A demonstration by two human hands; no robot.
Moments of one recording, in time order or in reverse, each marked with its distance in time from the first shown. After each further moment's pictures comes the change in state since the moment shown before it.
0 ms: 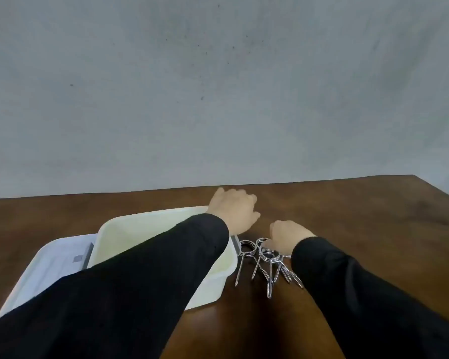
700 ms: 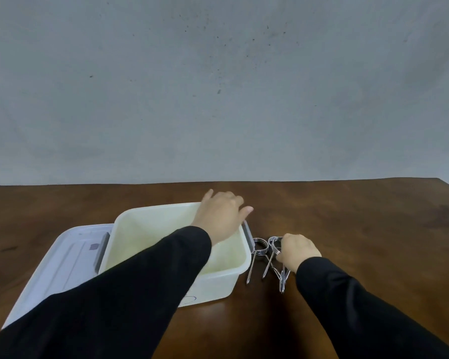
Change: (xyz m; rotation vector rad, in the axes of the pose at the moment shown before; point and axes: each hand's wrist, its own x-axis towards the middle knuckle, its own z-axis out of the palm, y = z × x) left_hand -0.028 -0.046 0.036 -0.191 0.080 -0.133; right_hand 0.006 -0.006 0.047 -0.022 0.097 0.107
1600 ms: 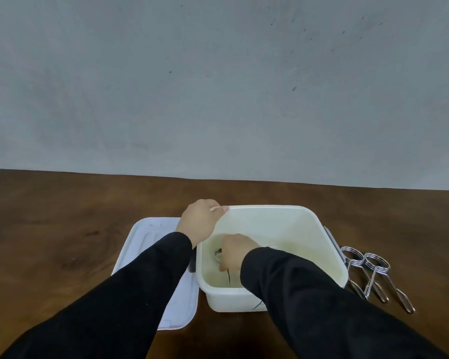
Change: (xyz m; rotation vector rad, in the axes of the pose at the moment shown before) left_hand -0.086 -0.194 -0.028 -0.554 0.022 -0.503; right_hand -0.035 -0.288 0.007 0.003 -0.295 -0.482
